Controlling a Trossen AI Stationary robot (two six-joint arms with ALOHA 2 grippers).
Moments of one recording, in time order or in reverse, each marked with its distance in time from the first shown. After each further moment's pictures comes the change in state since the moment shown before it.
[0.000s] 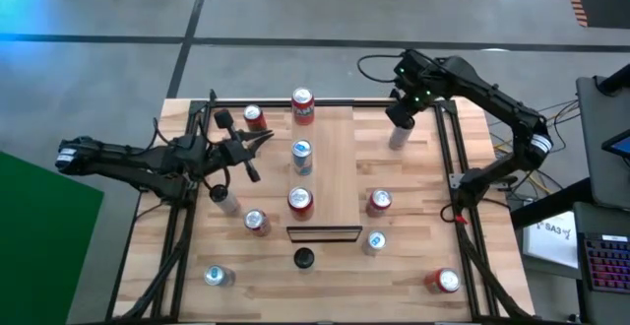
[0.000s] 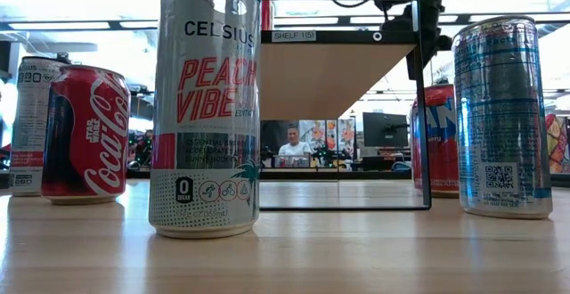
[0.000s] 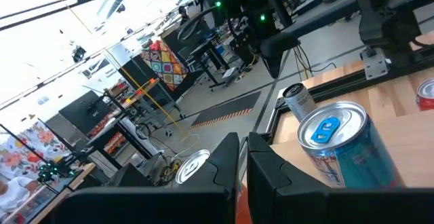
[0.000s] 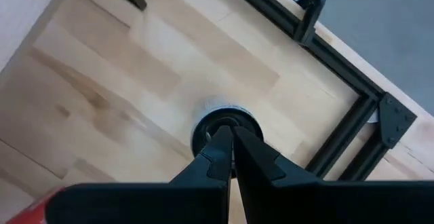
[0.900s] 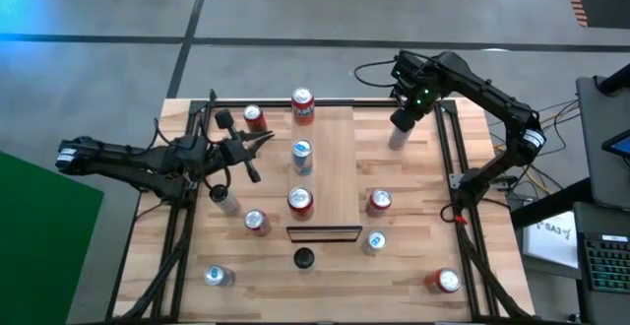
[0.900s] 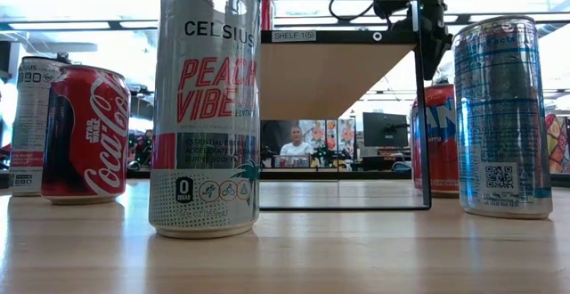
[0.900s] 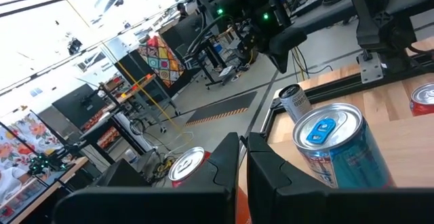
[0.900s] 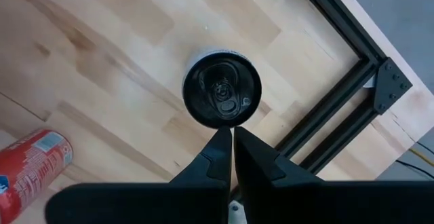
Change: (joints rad) left arm -0.001 0.005 0.000 -0.006 0.000 -0.047; right arm 0.000 0.058 0.058 -0.185 -0.015 -0.066
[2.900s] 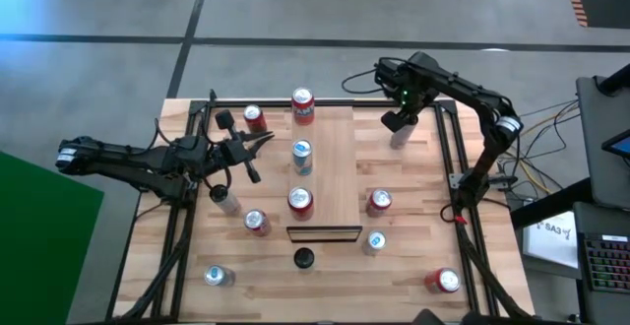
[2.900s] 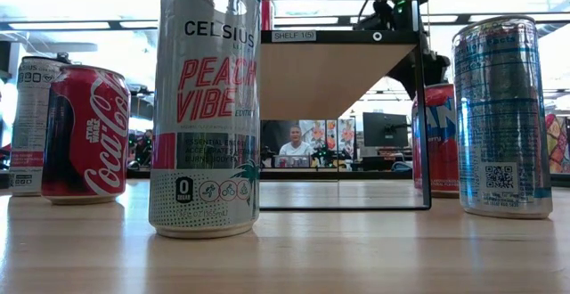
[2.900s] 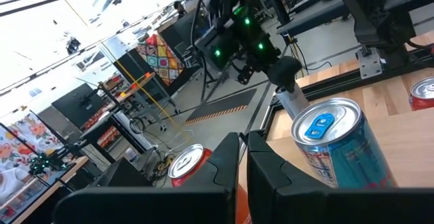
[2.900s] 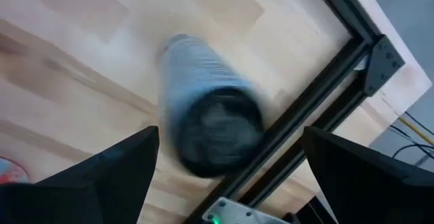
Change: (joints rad) left arm 0.000 0.000 0.000 -0.013 -0.001 0.004; right arm -0.015 0.194 0.020 -0.030 0.093 0.064
